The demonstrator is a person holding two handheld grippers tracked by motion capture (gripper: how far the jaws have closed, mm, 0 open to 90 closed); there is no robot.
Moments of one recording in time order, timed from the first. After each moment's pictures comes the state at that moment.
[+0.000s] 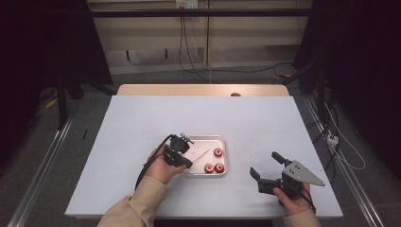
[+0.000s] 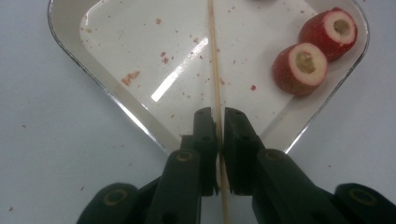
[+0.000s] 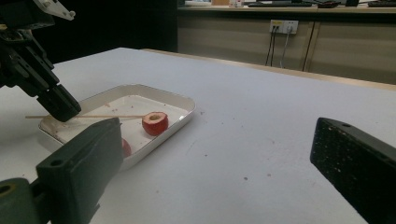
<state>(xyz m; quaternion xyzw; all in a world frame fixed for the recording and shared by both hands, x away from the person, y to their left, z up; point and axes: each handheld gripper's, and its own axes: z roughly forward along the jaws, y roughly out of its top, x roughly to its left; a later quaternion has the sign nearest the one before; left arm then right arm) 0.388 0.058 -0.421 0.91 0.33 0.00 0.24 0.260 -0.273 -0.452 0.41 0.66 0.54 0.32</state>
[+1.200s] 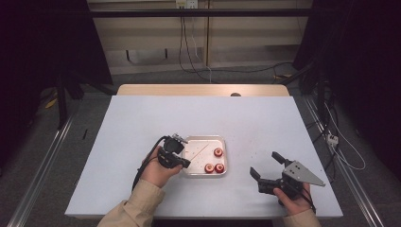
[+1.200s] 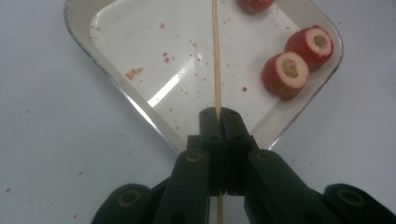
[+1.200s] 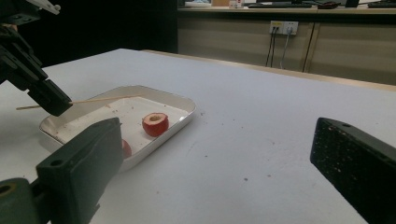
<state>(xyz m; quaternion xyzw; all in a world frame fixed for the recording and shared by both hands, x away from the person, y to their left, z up) 0.379 0.079 -0.416 0.88 0.36 -0.01 0.30 0.260 -0.273 -0.451 0.42 0.66 0.54 0.32</state>
